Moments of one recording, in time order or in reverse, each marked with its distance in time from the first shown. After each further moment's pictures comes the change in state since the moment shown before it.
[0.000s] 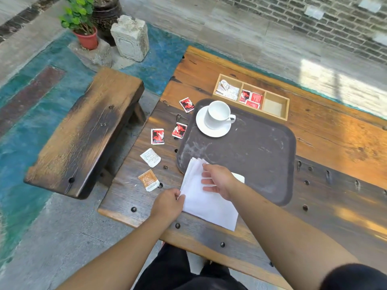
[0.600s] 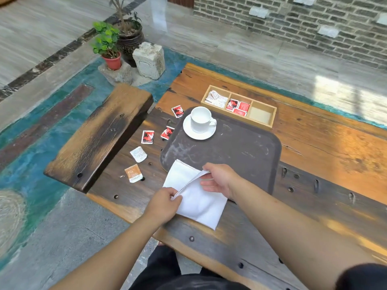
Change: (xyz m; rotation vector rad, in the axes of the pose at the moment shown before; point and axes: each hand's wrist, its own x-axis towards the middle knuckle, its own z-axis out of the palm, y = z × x) left_hand -0.063 0.072 0.045 -0.085 0.127 0.033; right_hand -0.045 -0.001 -0.103 -0.053 -0.136 -0.099
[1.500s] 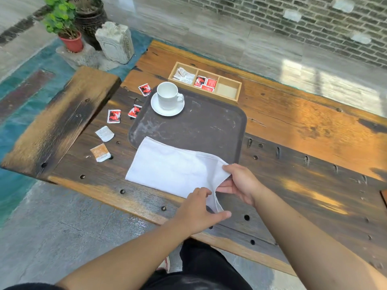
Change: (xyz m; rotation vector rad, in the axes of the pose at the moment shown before) left_hand -0.099 0.070 0.140 0.100 -0.319 0.272; right_hand -0.072 0.105 -0.123 0.220 0.044 -0.073
